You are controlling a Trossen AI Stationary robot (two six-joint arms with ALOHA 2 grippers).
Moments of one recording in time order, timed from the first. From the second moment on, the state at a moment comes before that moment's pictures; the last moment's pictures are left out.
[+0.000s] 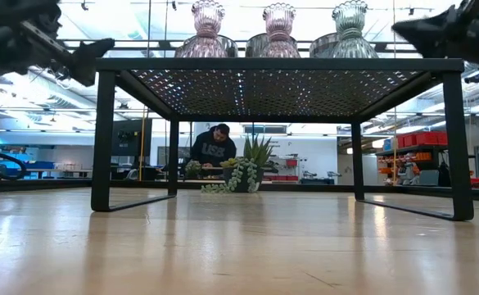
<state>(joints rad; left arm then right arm) 0.22 0.00 0.01 0.24 0.40 -0.28 0.02 0.00 0.02 0.38 0.25 0.35</state>
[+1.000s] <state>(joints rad) -0.01 0.00 0.01 0.21 0.41 -0.33 0.02 0.00 0.02 0.45 0.25 0.35</state>
